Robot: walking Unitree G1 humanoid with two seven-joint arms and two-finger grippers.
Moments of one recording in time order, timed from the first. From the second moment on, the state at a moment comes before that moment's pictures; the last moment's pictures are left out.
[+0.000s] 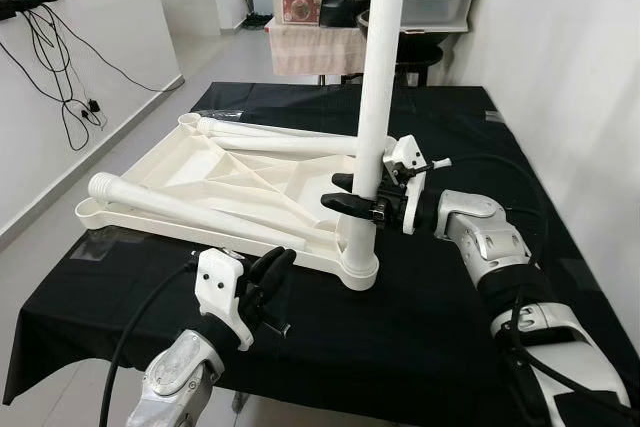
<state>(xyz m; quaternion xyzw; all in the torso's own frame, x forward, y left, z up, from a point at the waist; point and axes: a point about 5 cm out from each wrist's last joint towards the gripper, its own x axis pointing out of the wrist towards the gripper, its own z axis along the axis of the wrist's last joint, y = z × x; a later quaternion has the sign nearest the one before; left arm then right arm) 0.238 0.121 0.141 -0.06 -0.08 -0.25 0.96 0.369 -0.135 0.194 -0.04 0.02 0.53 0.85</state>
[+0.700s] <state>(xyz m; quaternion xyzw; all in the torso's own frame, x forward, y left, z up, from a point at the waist) 0.244 0.124 0.139 -0.06 -0.08 -0.25 0.96 0.345 -0.092 0.158 -0.02 -0.01 0.21 0.98</state>
